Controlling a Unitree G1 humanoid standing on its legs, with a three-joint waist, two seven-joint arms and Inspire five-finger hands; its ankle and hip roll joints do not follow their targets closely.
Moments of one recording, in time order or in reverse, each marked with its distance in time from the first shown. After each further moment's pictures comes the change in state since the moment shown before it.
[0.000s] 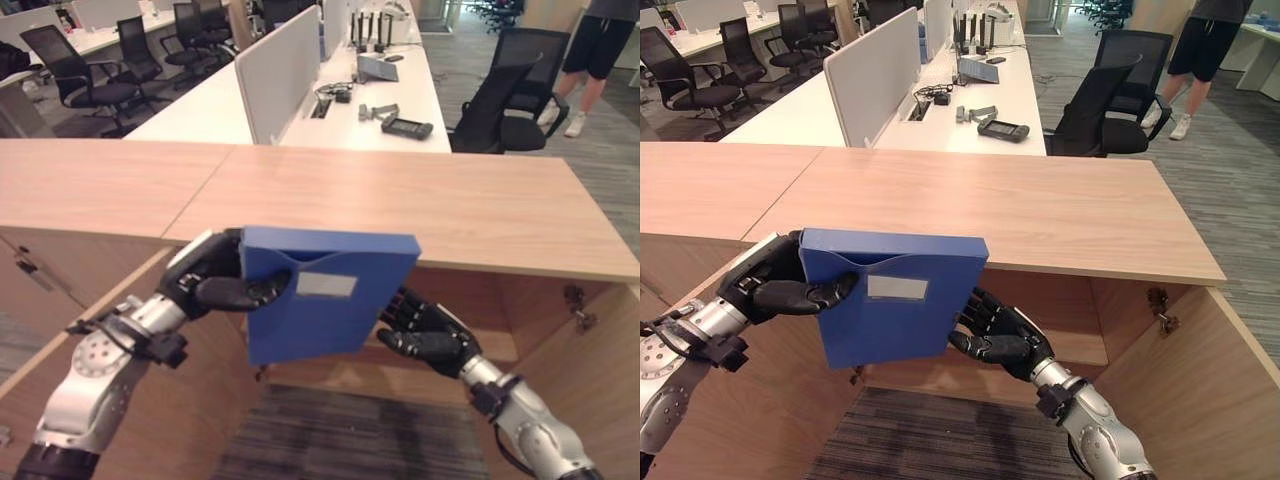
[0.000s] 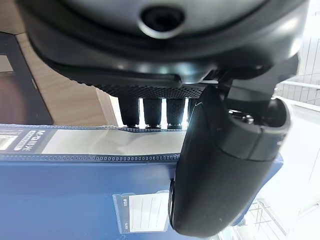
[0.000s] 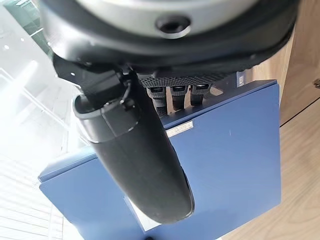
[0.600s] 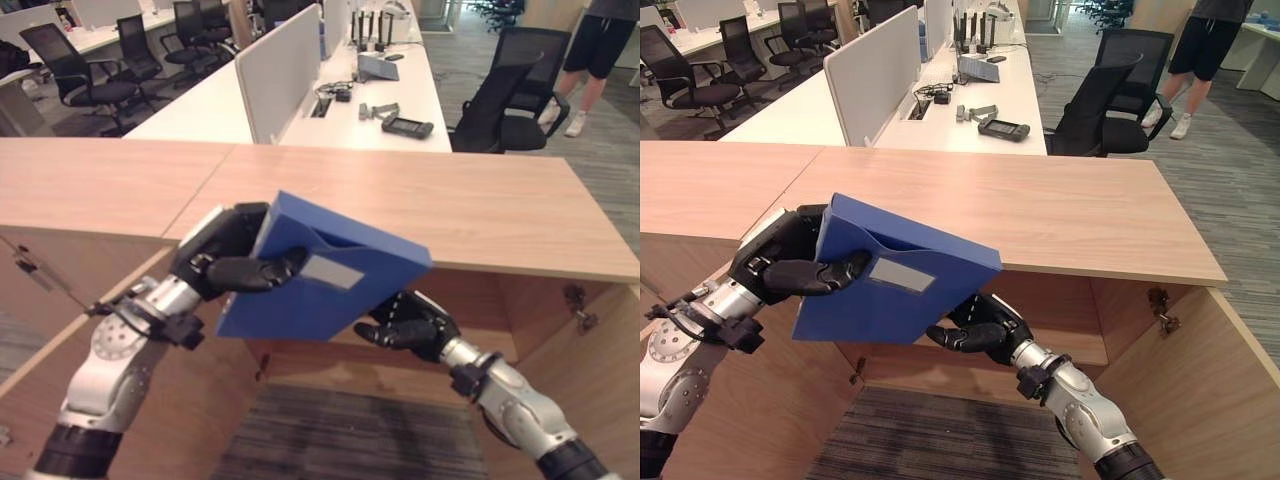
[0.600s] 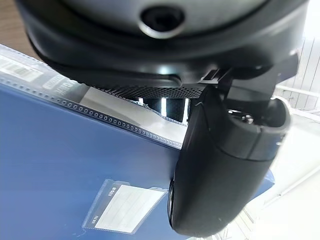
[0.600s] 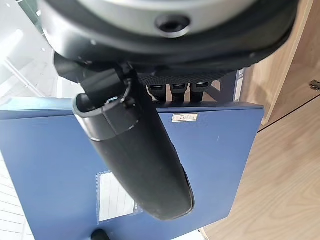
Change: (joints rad) left arm -0.114 -0.067 -0.049 -0.009 -0.009 -0.016 0.008; right arm -0.134 -0.024 0.143 -0.008 -0.021 0.016 -0.085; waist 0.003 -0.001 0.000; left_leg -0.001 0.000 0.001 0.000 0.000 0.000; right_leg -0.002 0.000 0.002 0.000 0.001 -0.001
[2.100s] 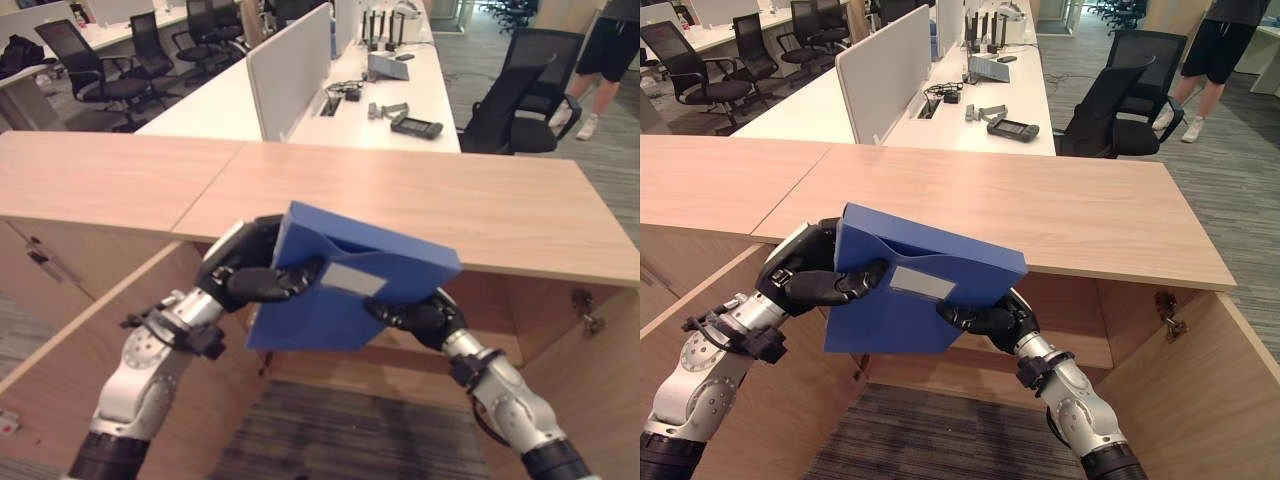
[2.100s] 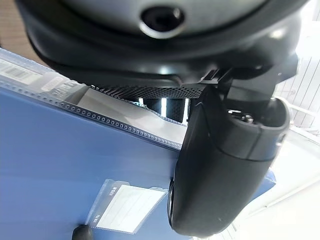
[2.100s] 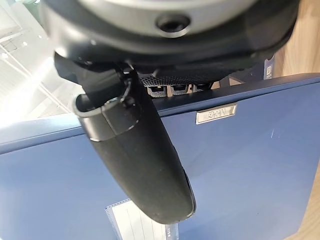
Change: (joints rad) left arm 0.013 -0.129 -0.017 -0.012 -0.005 0.028 -0.021; right arm 0.000 0.124 -0.139 0.051 -0.017 -0.030 -0.010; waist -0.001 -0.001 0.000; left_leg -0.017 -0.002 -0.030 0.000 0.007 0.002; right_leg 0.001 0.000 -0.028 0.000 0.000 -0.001
